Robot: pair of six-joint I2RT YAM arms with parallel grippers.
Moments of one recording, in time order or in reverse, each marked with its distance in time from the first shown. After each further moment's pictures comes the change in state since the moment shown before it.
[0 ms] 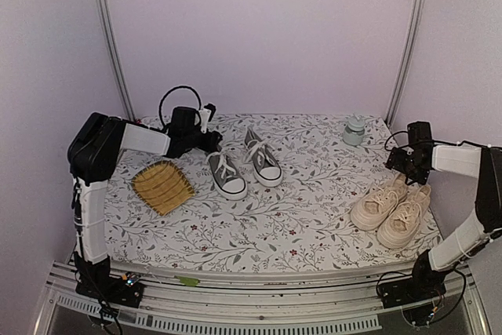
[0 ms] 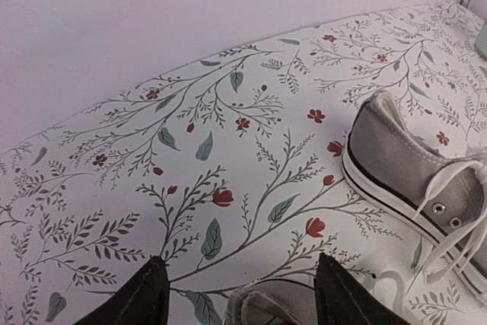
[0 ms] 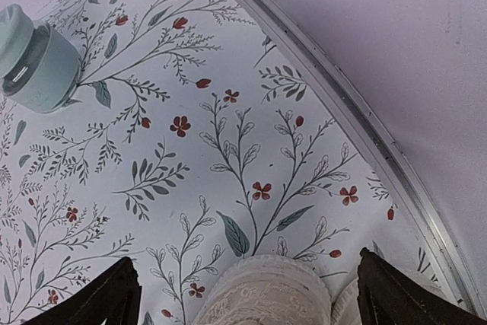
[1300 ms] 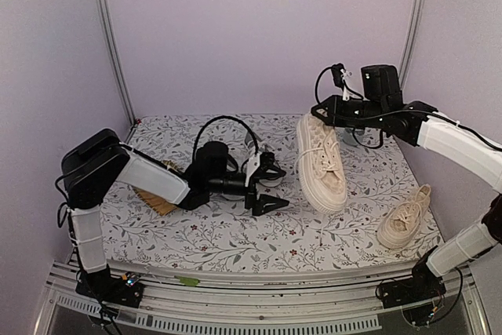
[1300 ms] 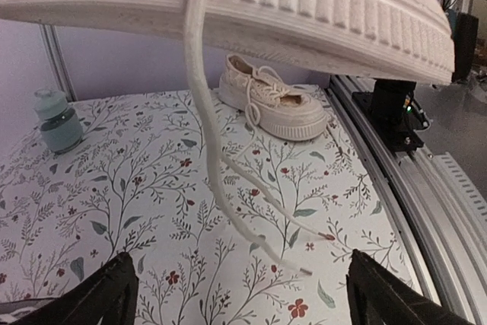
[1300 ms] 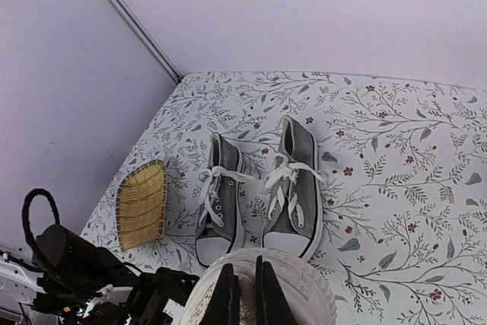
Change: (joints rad) left arm -0.449 -0.229 -0.399 0.427 0.660 0.130; right arm 0.607 -0.053 0.437 -0.024 -0.421 -0.019
